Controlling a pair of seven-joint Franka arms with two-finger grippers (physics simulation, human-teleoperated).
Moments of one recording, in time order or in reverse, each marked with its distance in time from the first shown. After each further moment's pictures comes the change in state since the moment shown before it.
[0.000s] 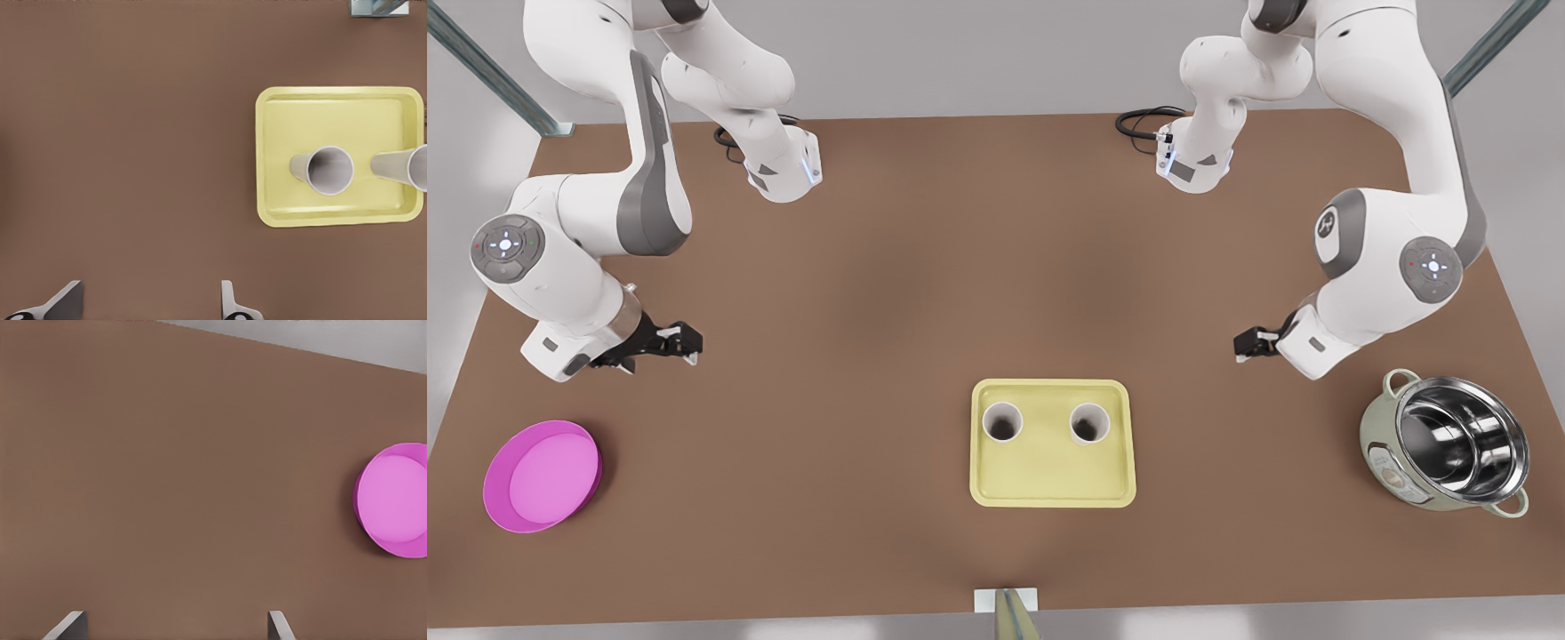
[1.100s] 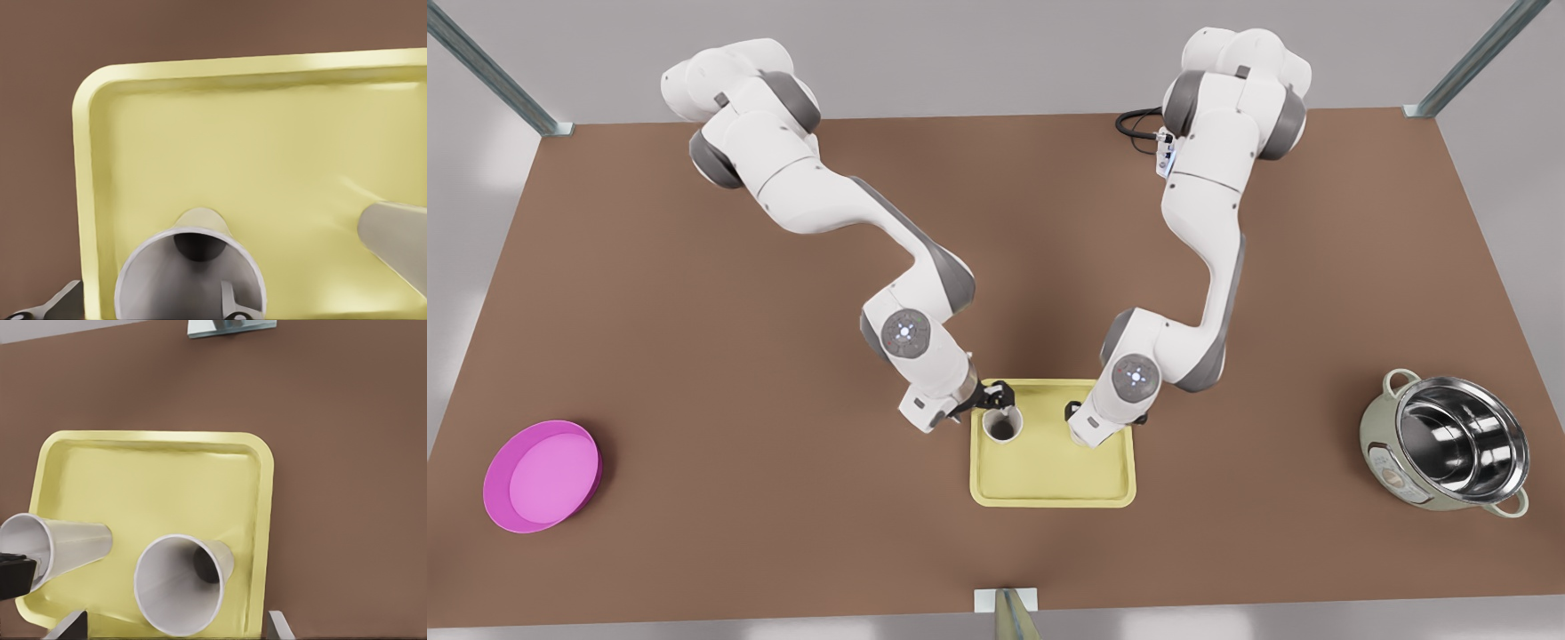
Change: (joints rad) left arm -0.319 0.580 0.006 0.242 0.051 0.316 -0.309; right arm 0.522 0.731 0.138 0.541 0.032 0.383 0.649
